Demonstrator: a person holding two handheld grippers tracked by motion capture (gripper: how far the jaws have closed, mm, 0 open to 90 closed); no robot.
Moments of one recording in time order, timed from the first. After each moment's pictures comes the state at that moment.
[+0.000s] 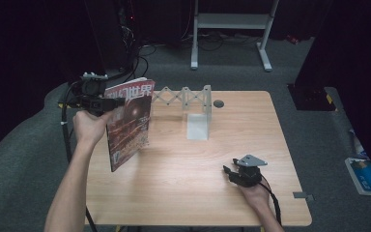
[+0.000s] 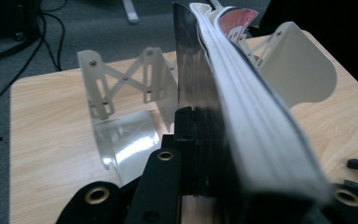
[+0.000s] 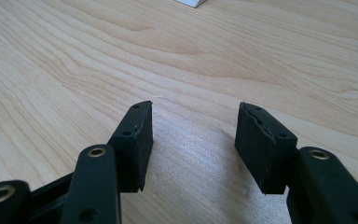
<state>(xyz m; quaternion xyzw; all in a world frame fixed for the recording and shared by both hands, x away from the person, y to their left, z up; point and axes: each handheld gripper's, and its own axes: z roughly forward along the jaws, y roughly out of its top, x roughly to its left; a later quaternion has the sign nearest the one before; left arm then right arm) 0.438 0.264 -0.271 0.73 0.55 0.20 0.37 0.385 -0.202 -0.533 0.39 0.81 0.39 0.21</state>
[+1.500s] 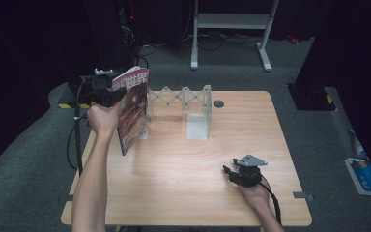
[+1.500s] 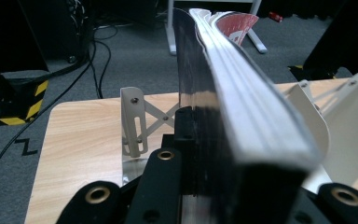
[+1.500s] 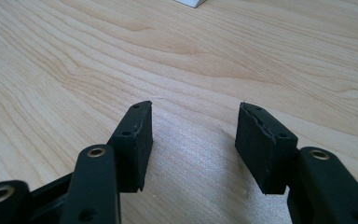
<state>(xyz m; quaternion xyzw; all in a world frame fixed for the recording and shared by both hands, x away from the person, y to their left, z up) 0.490 0.257 -0.306 0.66 0.59 0.28 0.38 0.385 -0.202 -0.533 0.39 0.81 0.39 0.21</state>
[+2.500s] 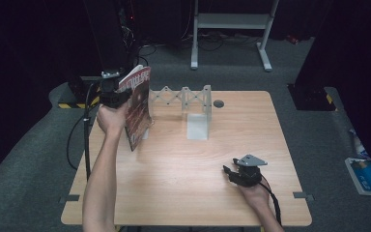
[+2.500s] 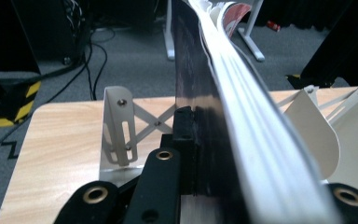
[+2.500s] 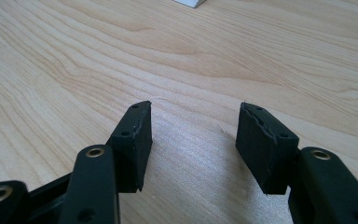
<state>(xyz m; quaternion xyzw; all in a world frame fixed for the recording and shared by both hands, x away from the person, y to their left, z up) 0.504 0.251 -0.329 0.65 0.59 0.27 0.39 0.386 -0.202 -0.533 0.39 0.80 0.39 0.21</state>
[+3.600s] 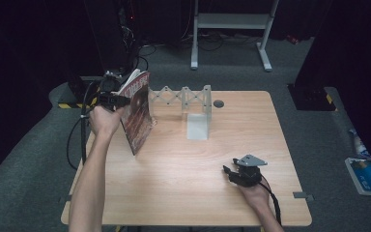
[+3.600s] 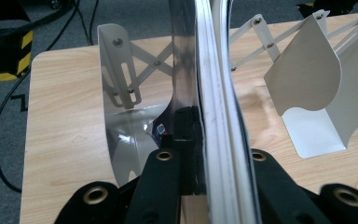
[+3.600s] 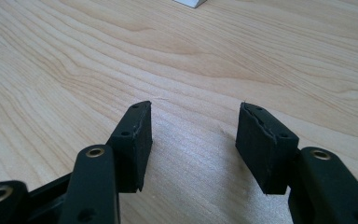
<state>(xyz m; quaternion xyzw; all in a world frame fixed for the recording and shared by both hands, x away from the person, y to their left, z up) 0.496 0.251 -0.315 0.72 0.60 0.21 0.29 0.386 -0.202 -0.534 0.39 0.80 0.39 0.21</state>
